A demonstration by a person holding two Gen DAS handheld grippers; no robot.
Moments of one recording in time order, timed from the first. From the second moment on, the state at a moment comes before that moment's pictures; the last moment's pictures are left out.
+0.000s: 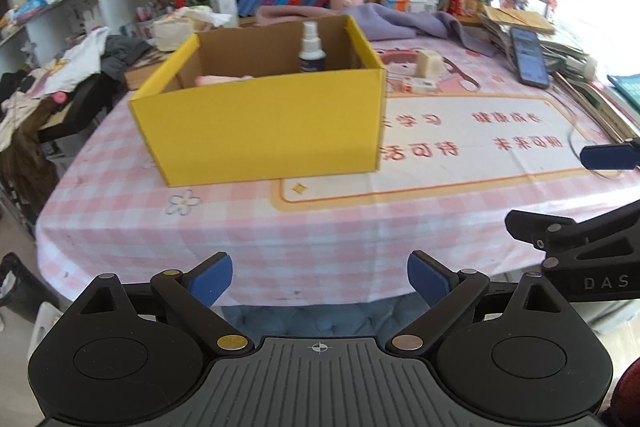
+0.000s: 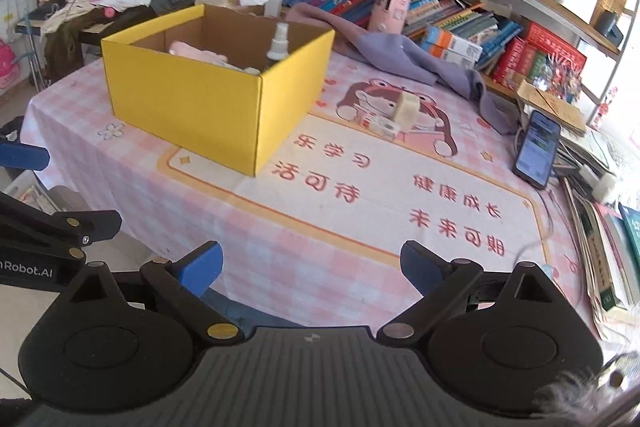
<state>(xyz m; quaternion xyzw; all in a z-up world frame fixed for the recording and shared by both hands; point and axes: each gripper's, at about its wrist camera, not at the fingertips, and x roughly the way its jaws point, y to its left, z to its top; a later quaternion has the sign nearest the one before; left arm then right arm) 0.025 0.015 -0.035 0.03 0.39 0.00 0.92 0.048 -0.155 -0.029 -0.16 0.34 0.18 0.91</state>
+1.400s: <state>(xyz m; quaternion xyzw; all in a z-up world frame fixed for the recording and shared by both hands) 0.149 -0.117 -0.030 0.11 0.33 -0.14 0.93 0.155 -0.262 -0.011 -0.05 0.31 0.12 0.94</state>
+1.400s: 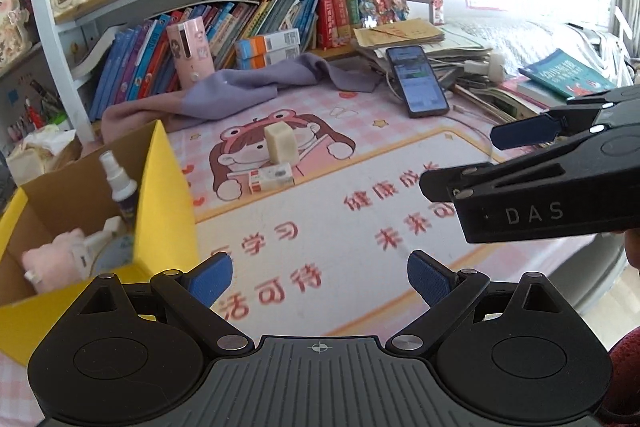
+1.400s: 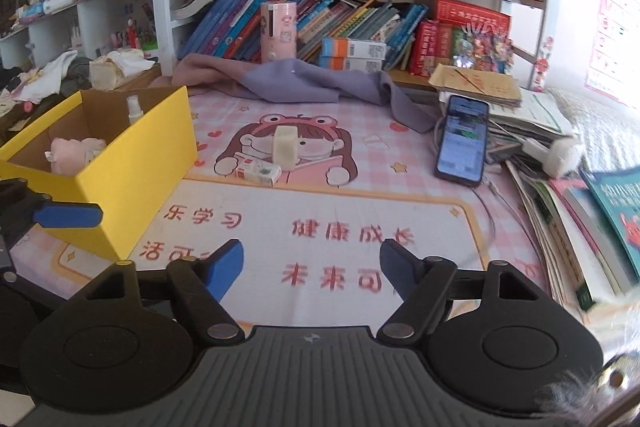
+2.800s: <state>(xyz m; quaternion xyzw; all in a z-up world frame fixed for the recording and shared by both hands) 0.358 -0.151 -0.094 0.07 0.42 0.01 0.91 0.453 -0.242 -0.066 -0.04 0.39 0.34 0.85</state>
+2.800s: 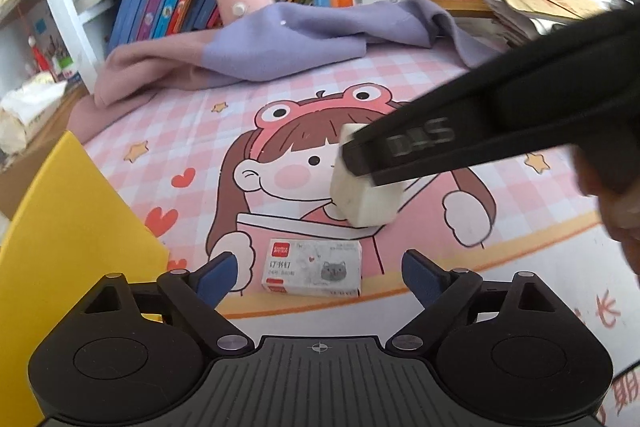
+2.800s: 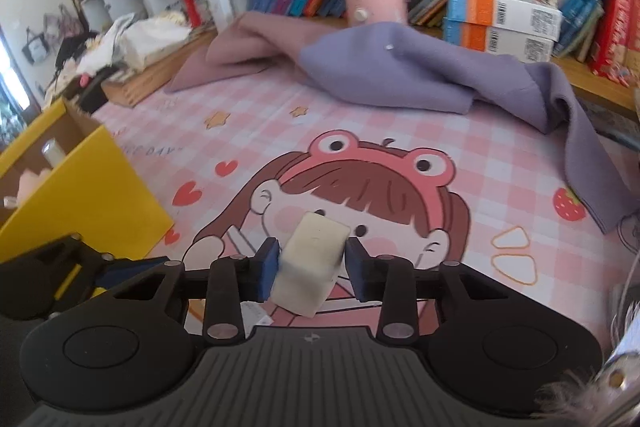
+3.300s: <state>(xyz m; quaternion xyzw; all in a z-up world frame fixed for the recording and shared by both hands) 0.370 -0.139 -0.106 0.01 0.43 0.01 0.90 0.463 -0.233 -0.079 -0.02 0.42 0.37 0.83</state>
